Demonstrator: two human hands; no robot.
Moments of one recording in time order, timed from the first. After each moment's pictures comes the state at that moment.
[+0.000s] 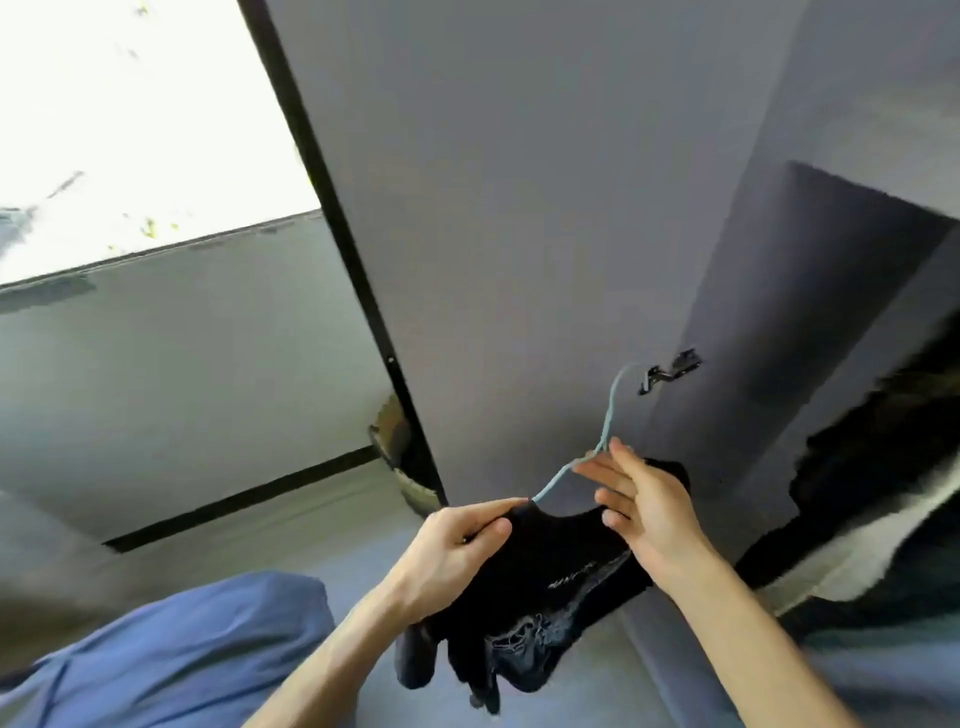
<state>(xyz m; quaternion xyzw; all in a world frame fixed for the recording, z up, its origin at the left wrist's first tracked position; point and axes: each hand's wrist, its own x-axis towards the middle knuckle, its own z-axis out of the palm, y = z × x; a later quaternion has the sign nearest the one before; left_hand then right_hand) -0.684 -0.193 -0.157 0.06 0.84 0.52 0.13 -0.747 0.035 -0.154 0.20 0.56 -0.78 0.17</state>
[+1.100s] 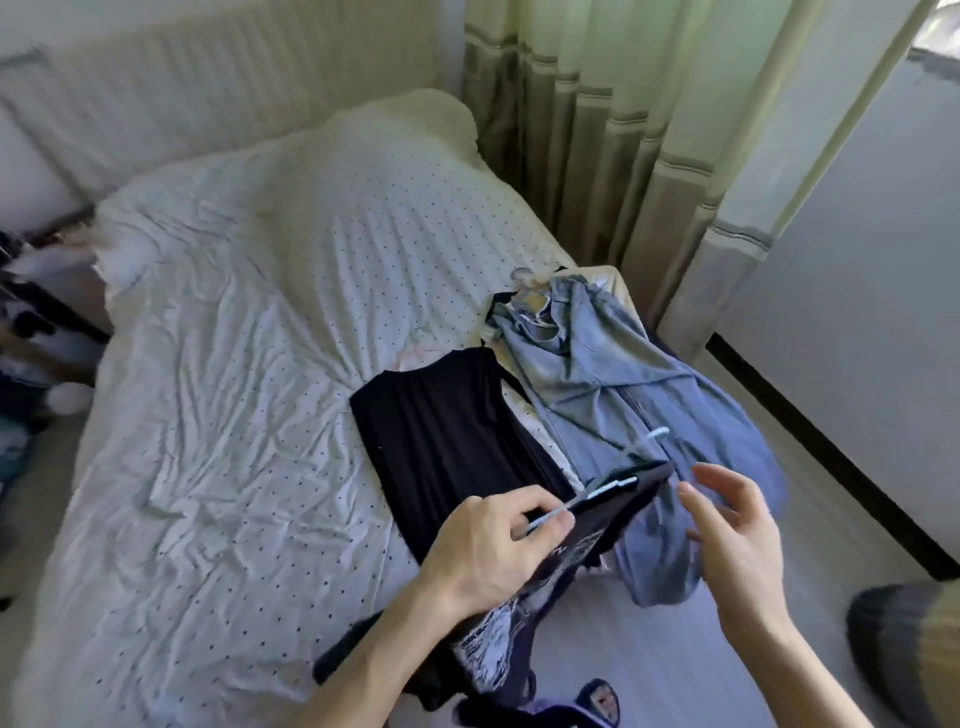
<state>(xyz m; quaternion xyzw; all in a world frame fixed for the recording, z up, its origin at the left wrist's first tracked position) -0.185 -0.383 -0.163 -0.58 0.69 0.39 -0.21 -0.420 -0.394 -0.193 -0.34 0.68 -0.49 0.42</state>
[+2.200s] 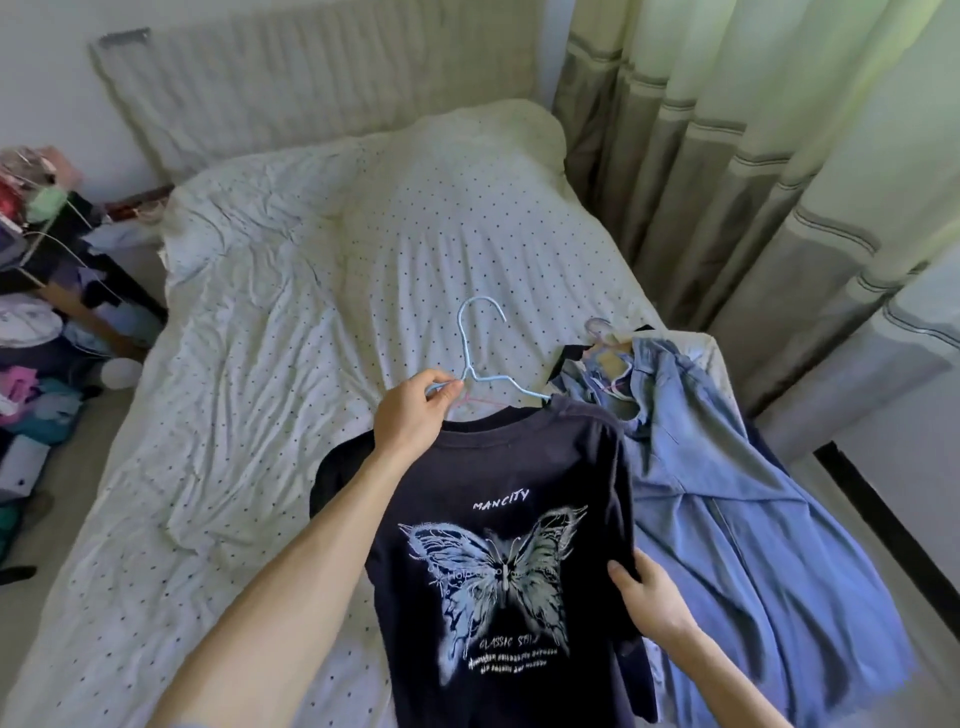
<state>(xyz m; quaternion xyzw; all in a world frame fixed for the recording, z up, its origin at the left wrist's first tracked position) 0.021 -0.667 -0.241 -0.78 0.50 0.22 -0.30 -0.311 -0.583 -0.337 -0.52 0.67 -0.09 0.53</state>
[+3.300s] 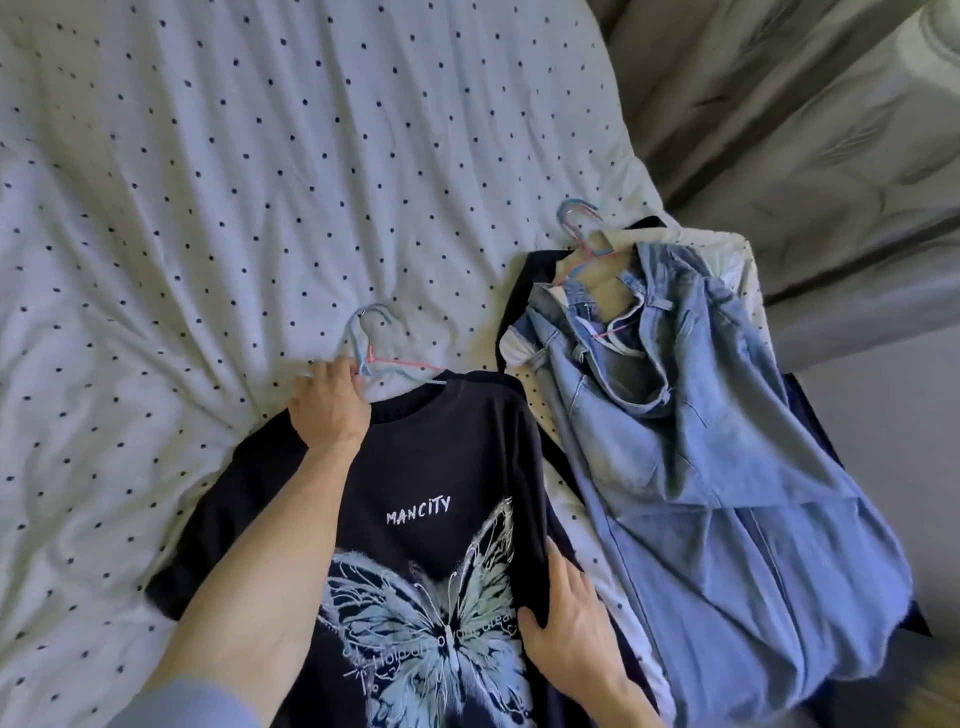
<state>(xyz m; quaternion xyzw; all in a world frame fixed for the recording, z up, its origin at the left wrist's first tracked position) 0.094 -0.861 -0.600 -0.85 0.49 0.20 -0.02 -0.203 -0.682 -0.519 -0.58 0.70 0.16 0.38</state>
